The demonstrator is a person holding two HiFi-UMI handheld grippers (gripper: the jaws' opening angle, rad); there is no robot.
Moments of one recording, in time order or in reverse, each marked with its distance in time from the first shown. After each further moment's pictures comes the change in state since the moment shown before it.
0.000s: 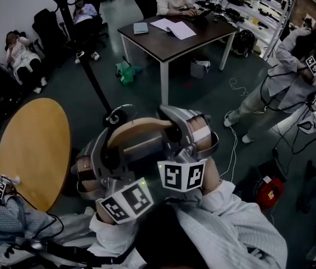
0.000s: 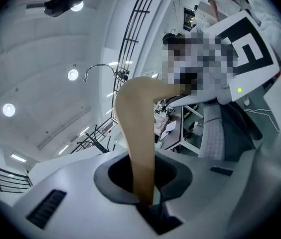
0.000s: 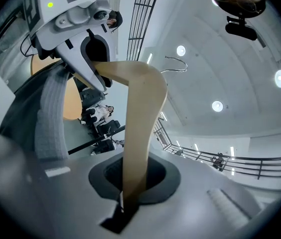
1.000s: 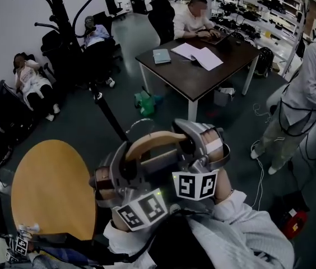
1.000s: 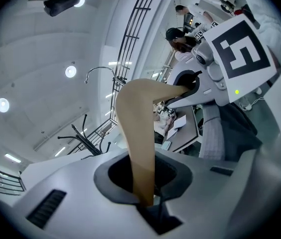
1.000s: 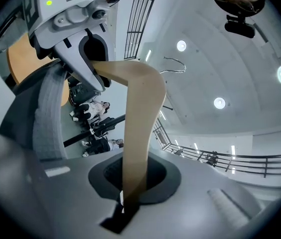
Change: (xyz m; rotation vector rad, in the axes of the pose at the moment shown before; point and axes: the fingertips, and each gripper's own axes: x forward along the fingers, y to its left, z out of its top) left arm 0.290 0.055 -0.088 0.004 -0.030 -0.006; right arm 0.302 0.021 -0.058 0.002 0.004 -0.026
